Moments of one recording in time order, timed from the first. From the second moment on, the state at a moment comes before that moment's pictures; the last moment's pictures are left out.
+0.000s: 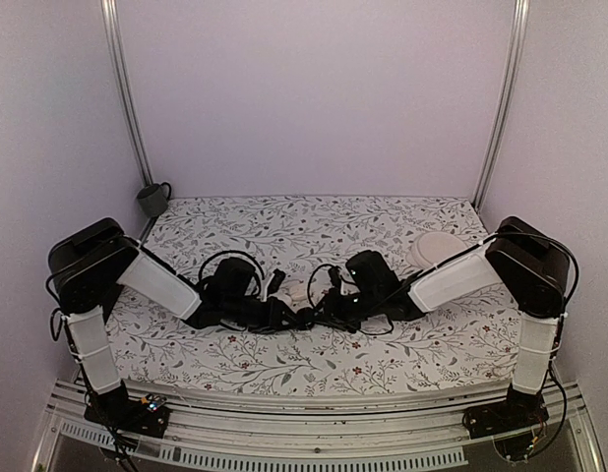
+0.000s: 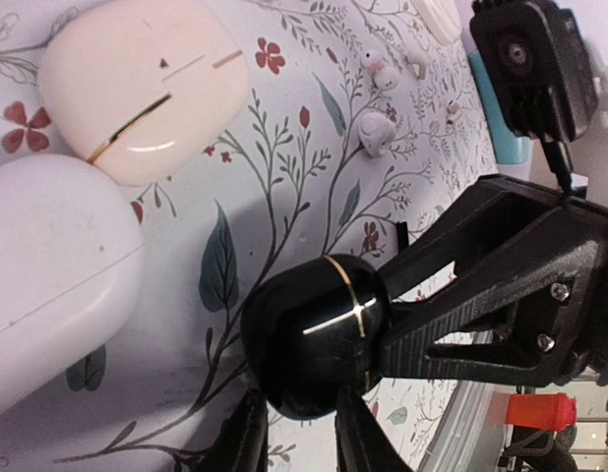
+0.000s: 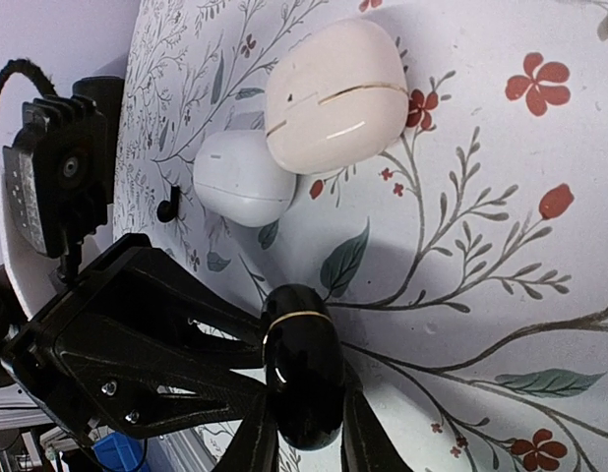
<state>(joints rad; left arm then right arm) -0.76 1.88 0.73 0.49 0.48 -0.75 0.89 1.96 0.97 0.29 -0.35 0.98</state>
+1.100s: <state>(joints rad) -0.71 1.92 0.69 0.59 0.57 -0.77 0.86 2.05 1.00 0.41 -0.50 0.99</state>
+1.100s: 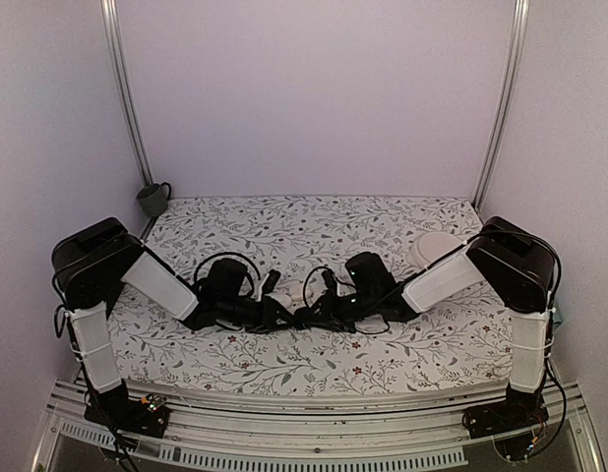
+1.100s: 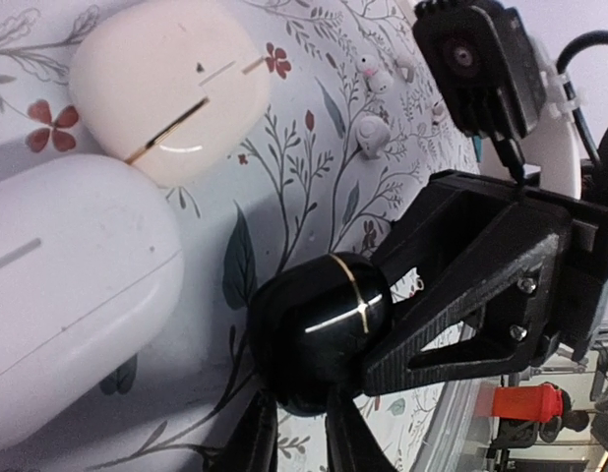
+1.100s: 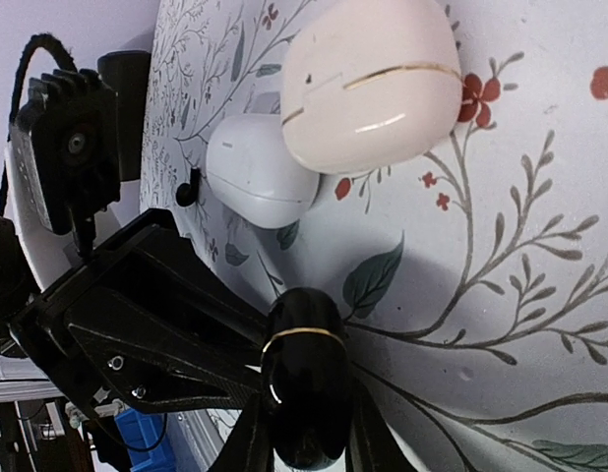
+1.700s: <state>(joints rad) -1.04 1.53 0.59 0.71 -0.10 -0.06 0.77 1.77 0.94 0.34 -0.62 1.05</state>
